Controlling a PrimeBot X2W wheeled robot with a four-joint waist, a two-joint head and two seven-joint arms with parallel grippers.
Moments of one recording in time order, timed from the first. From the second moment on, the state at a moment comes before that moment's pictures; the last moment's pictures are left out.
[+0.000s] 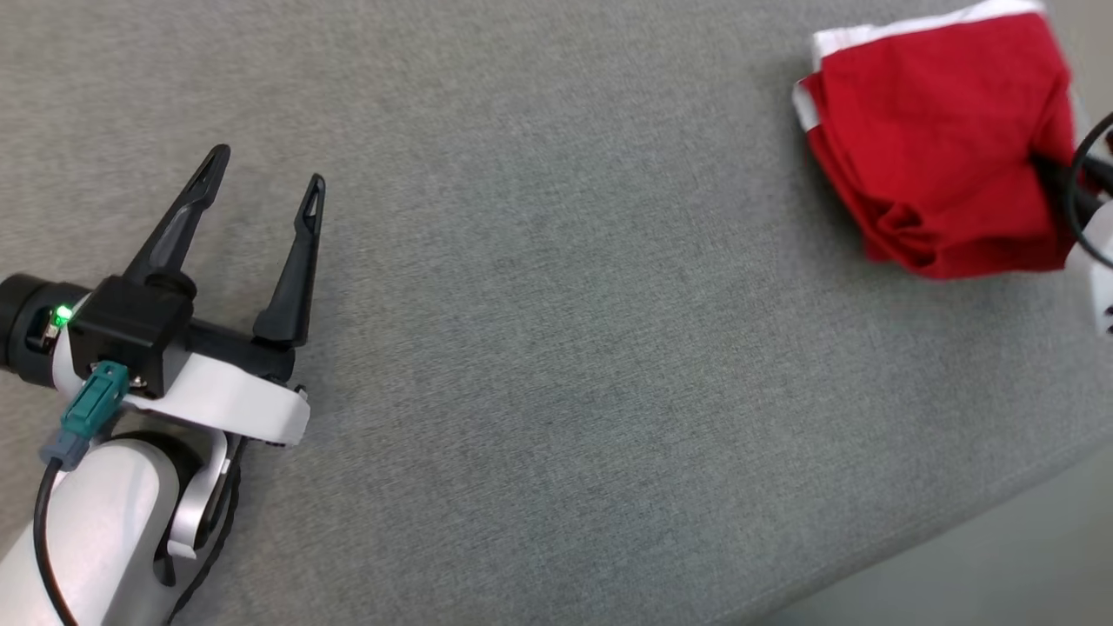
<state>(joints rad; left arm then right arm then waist) -0.39 0.50 -0.39 -0.13 -0.36 0.18 -0.05 -0.95 -0.72 0.90 0.65 0.59 0.13 0.02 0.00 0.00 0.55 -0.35</state>
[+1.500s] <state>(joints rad) -0.27 0.45 -0.39 -0.09 -0.44 0.25 -0.13 -0.70 -0.41 0.25 0.67 0.47 0.13 -0.26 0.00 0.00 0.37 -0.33</state>
